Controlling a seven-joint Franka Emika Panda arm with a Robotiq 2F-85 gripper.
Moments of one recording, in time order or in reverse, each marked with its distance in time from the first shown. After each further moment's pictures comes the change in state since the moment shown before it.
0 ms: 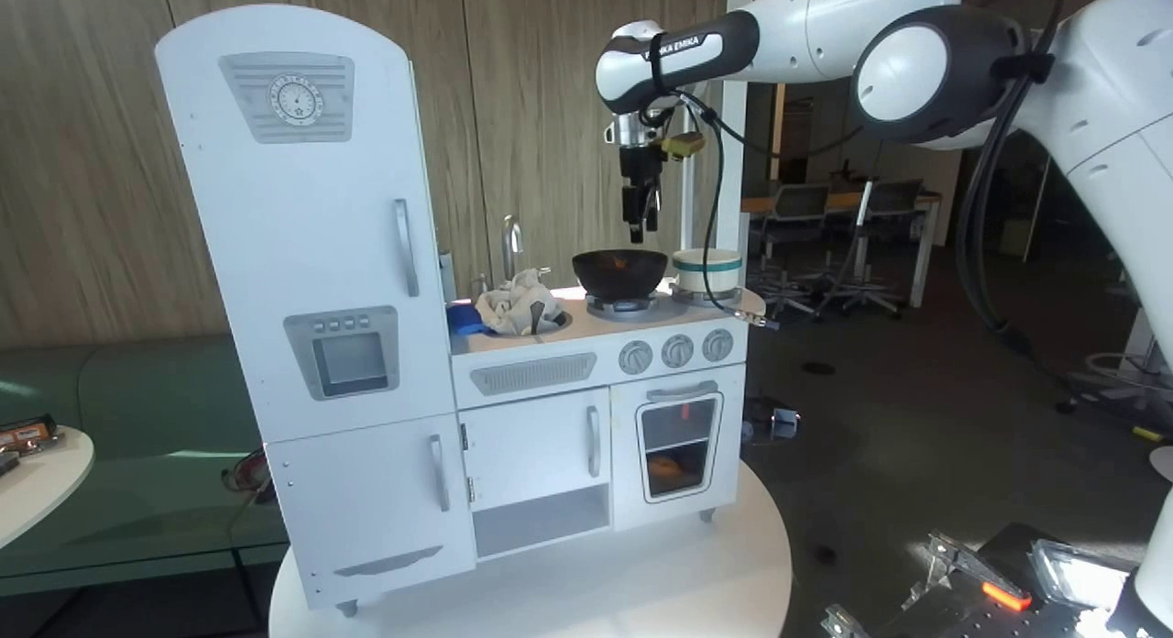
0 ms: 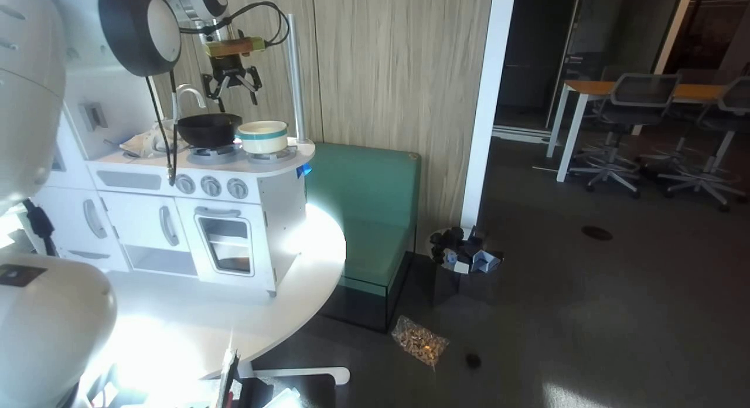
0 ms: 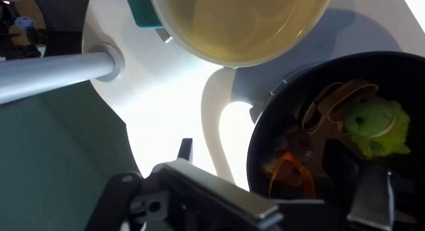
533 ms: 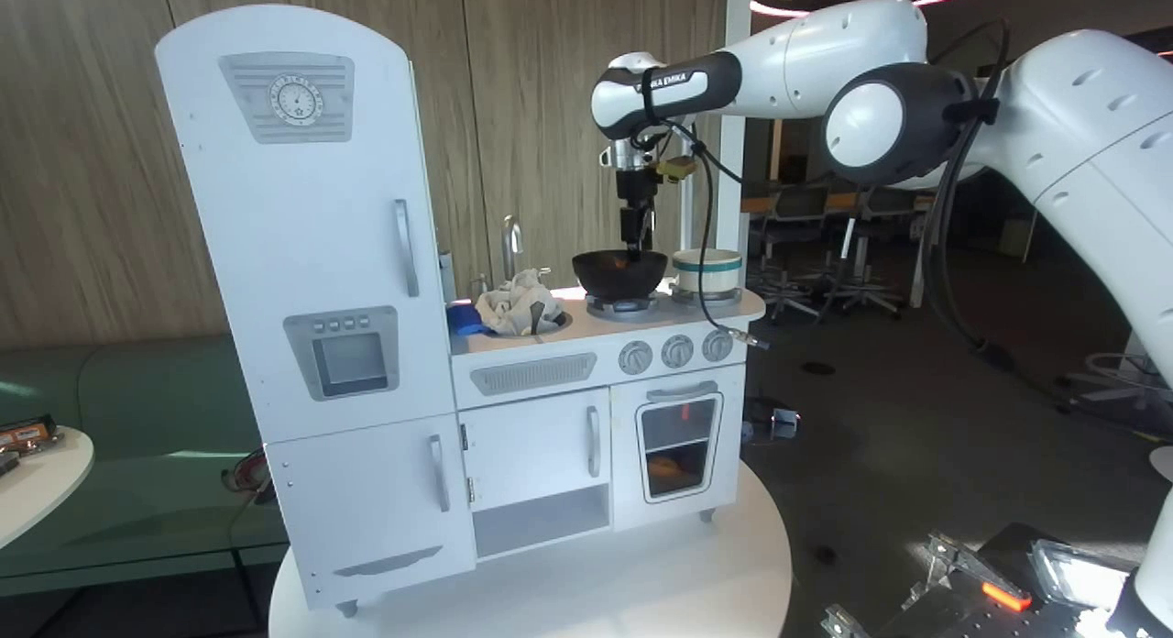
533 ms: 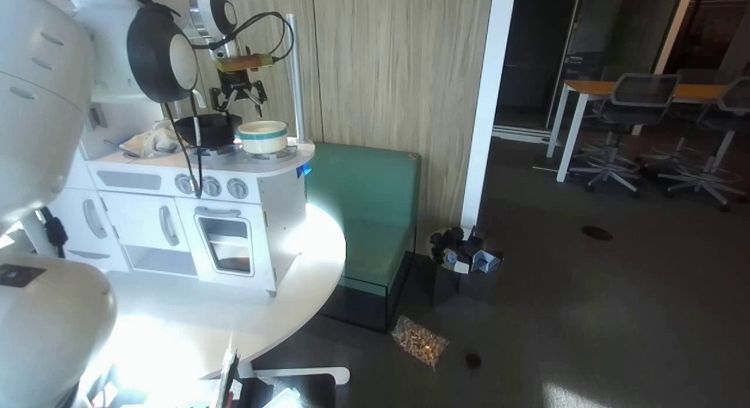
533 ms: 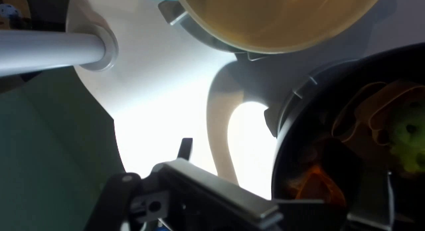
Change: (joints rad) arm -0.005 0.137 0.000 0.137 0.009 -0.027 -0.068
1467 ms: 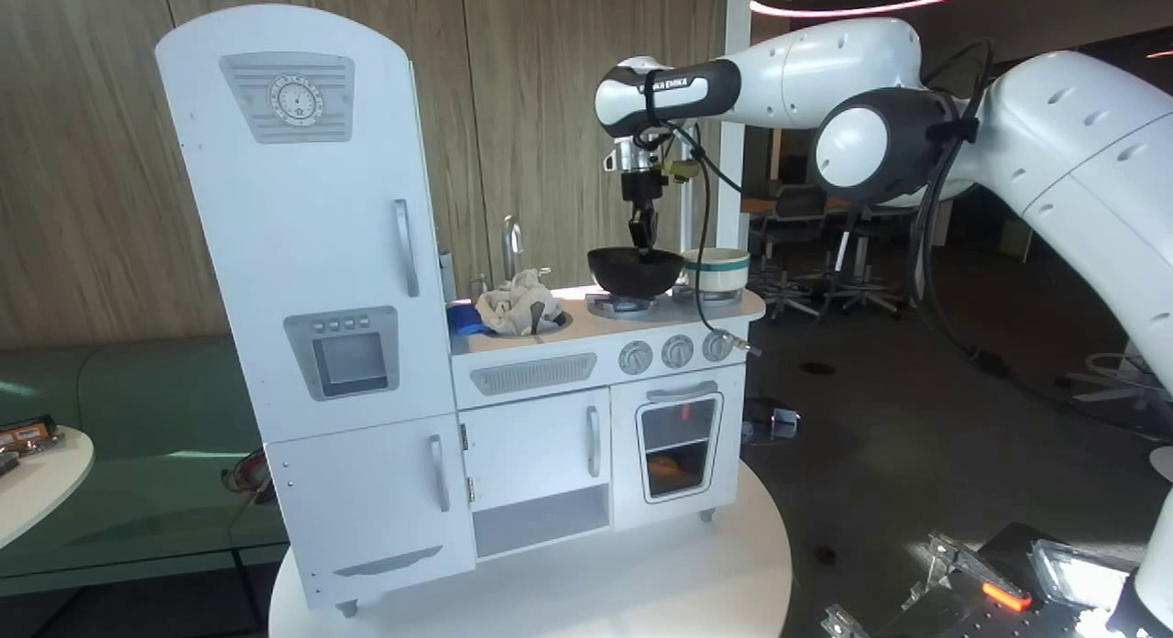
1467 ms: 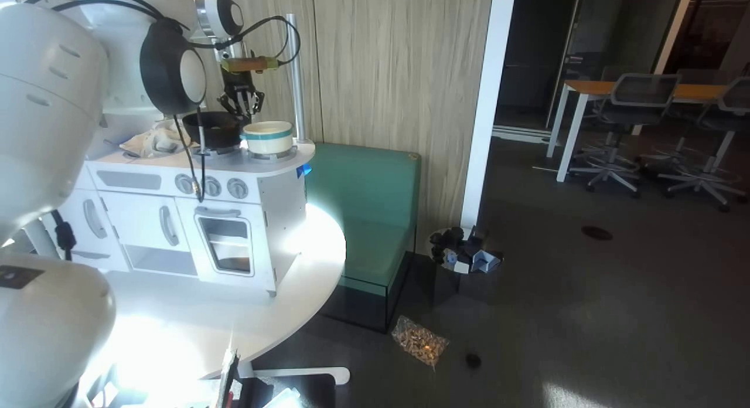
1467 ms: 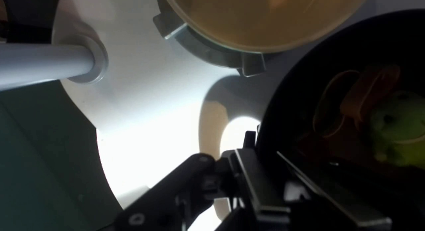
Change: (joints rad) arm -0.014 0.061 0.001 0.110 0.031 -0.107 -0.048
